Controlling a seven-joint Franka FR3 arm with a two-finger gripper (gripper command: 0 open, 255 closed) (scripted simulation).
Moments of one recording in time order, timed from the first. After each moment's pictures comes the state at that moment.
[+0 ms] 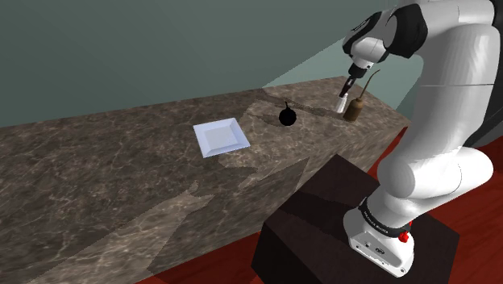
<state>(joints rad) -0.54 0.52 -0.43 -1.74 0.42 2.21 -1.40</state>
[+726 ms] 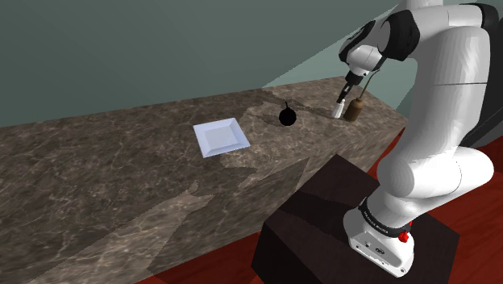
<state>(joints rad) -0.56 0.58 -0.41 -1.75 0.45 2.27 -1.43</state>
